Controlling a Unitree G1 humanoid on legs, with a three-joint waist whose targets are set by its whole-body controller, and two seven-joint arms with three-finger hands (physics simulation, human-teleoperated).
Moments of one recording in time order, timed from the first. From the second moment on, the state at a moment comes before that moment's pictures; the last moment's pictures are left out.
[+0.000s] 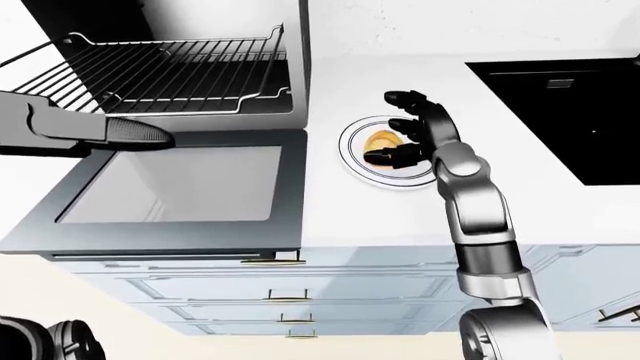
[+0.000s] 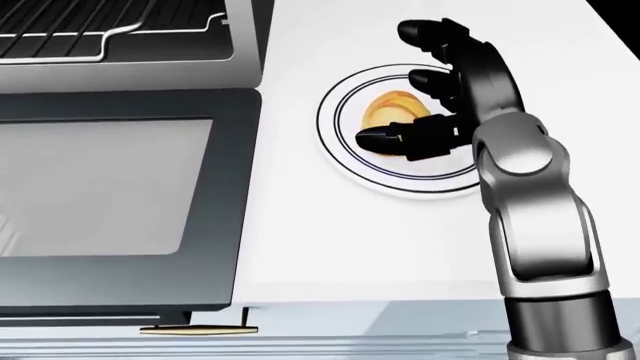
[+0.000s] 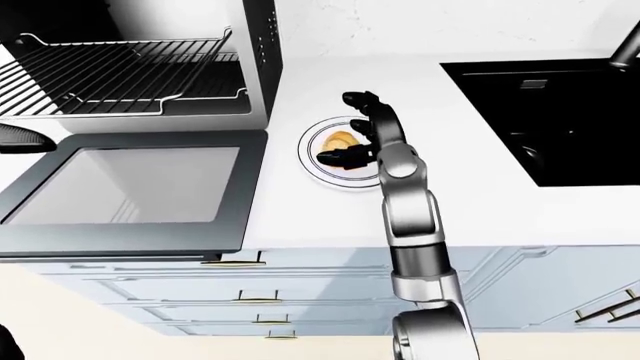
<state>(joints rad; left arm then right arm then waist) -0.76 0.75 0.44 -0.94 -0.23 1.15 -0.10 -0.78 -0.19 -0.07 0.17 -0.19 0.61 0.14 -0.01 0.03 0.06</state>
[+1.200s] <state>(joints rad) -0.70 0.79 0.53 -0.96 -0.33 1.14 -0.06 -0.78 -0.19 -0.05 0.12 -0.31 0.71 0.21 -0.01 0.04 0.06</state>
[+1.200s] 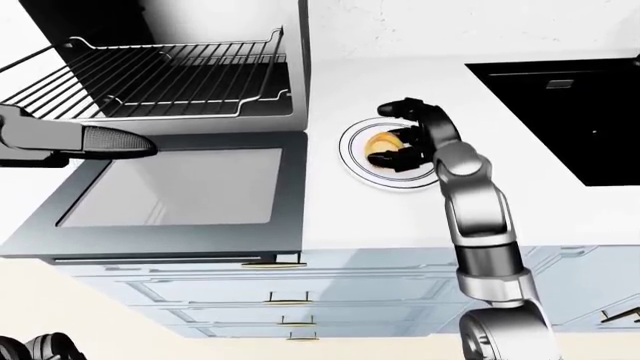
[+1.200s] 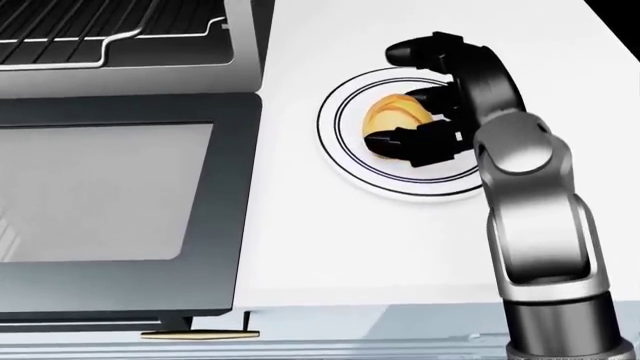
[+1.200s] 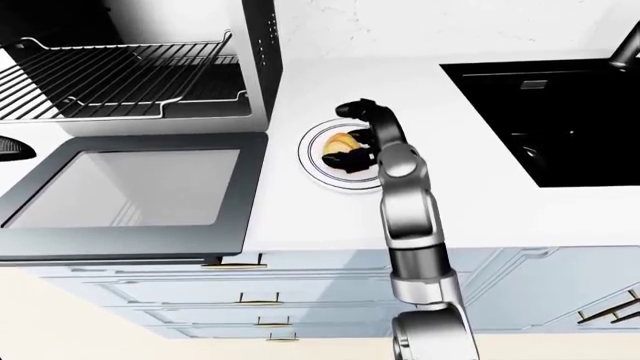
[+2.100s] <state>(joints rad) -0.66 0.86 0.56 -0.94 -0.47 1.11 0.05 -0.85 -0.19 -0.05 0.11 -0.38 0.70 0.25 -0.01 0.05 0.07</state>
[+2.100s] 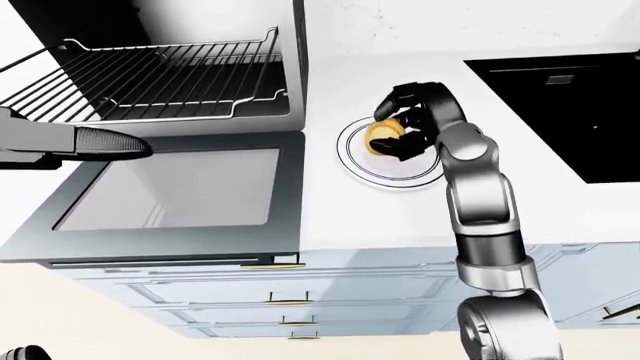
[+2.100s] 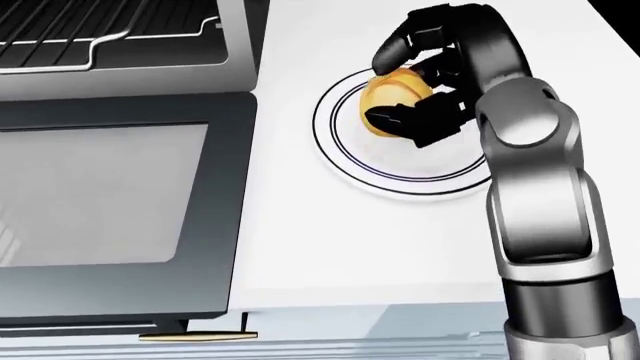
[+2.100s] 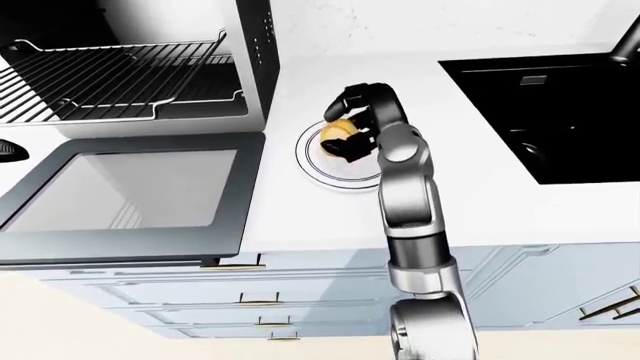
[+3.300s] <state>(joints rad) -0.51 1.01 0.73 -0.92 -0.84 1.05 0.30 -1.55 -0.23 -0.02 0.07 -0.36 1.01 0.65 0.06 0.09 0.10</state>
